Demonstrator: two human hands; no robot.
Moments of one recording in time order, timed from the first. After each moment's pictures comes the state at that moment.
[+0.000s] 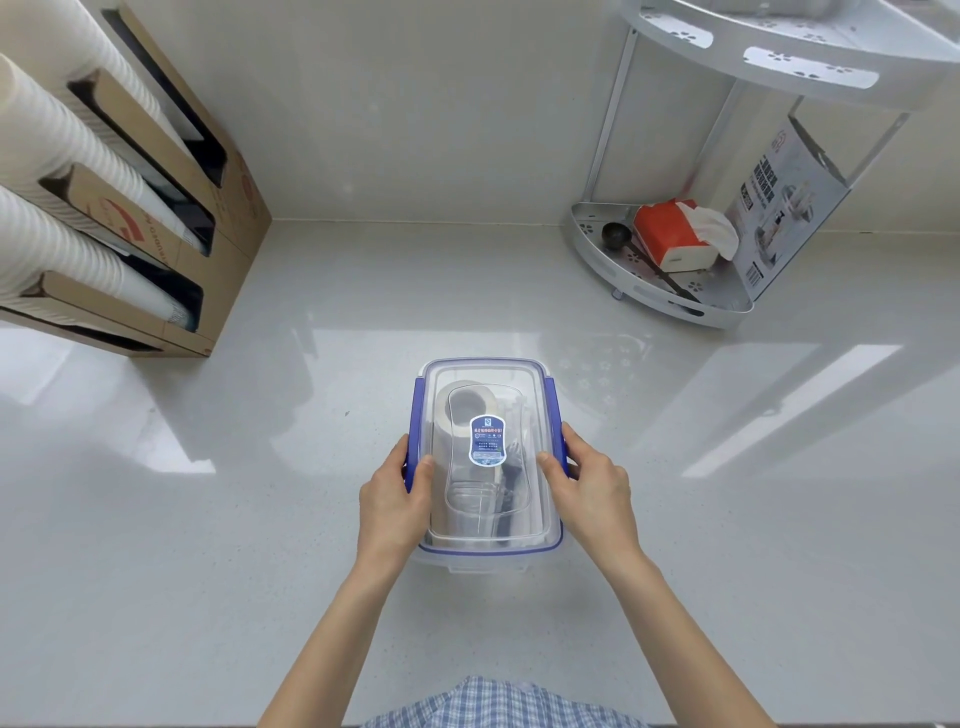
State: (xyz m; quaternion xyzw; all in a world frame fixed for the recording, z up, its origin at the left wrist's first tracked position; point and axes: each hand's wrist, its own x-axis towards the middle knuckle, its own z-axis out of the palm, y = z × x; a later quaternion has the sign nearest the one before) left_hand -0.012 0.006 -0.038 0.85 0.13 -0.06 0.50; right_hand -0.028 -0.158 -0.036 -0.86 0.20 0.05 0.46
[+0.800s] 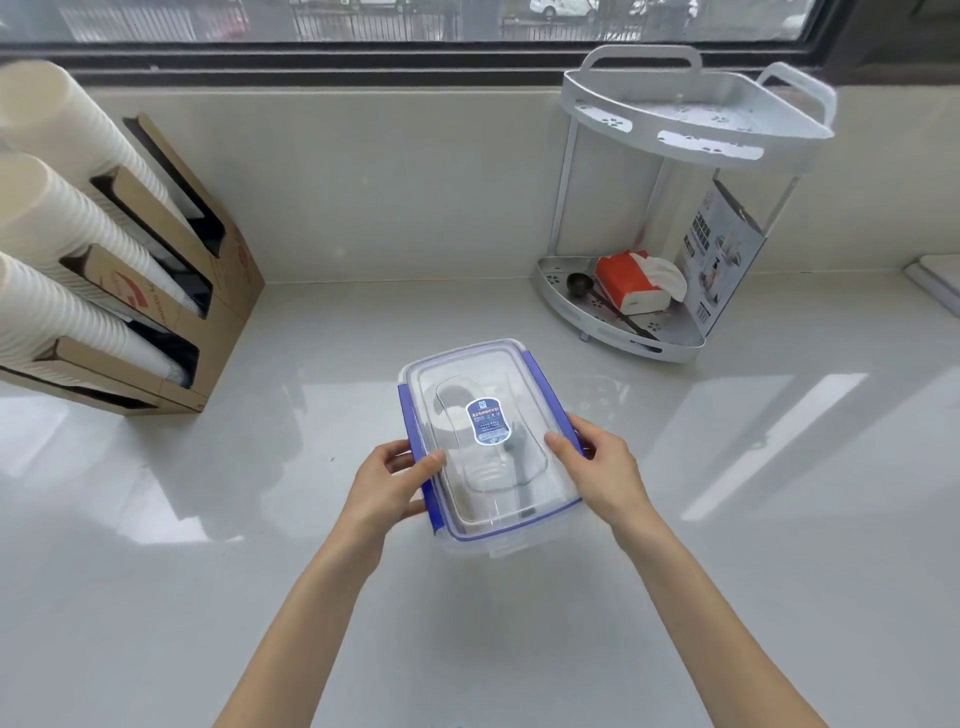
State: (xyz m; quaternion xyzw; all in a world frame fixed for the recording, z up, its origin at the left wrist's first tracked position) left_hand 0.011 0.001 -0.002 0.71 0.15 -0.16 0.67; right_hand -0.014 -0.197 -0.001 -0.81 0.18 0.00 0.57
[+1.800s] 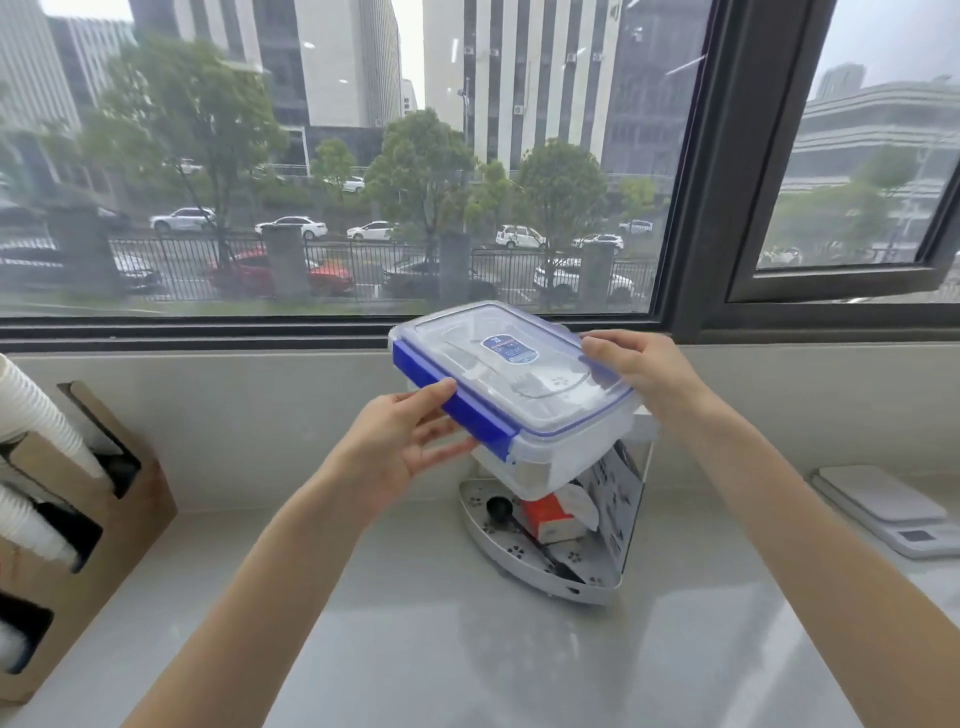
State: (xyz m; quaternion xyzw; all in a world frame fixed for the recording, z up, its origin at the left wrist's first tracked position) left_hand 0.128 -0.150 0.218 0.55 -0.08 -0.14 0.82; right_hand 0.128 -0.378 0.244 -0.80 0.04 -0.18 0.57
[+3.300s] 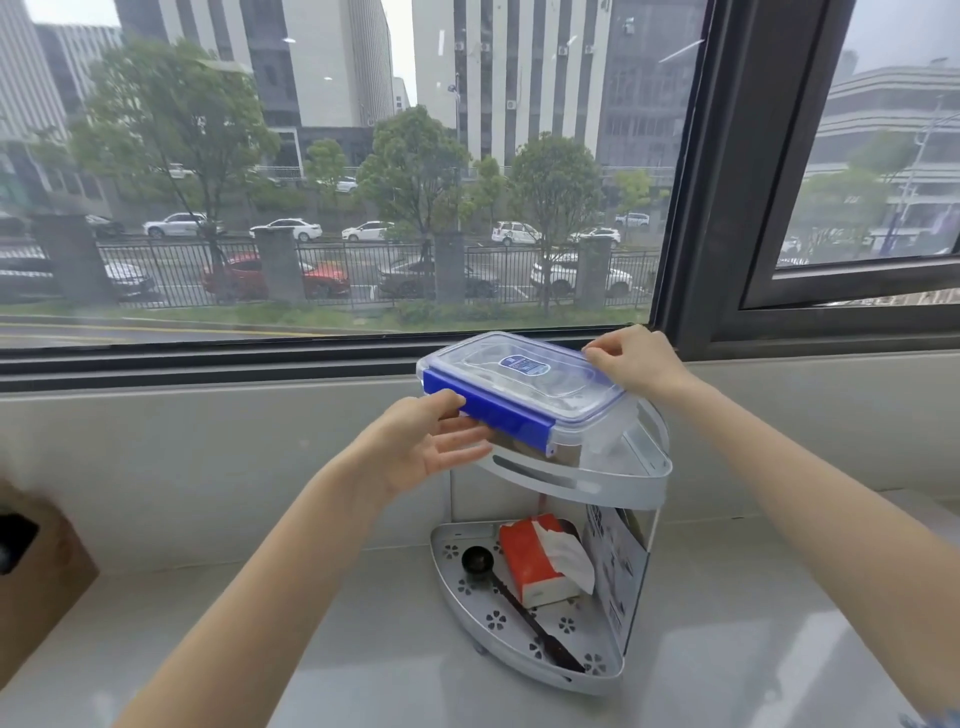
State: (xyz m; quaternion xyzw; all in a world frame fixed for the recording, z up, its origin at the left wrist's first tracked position) left_hand 0.246 -0.232 0.212 0.61 -0.03 -0.22 0.76; right_hand 0.261 -0.458 0.231 -0.93 0.08 -0.19 0.29
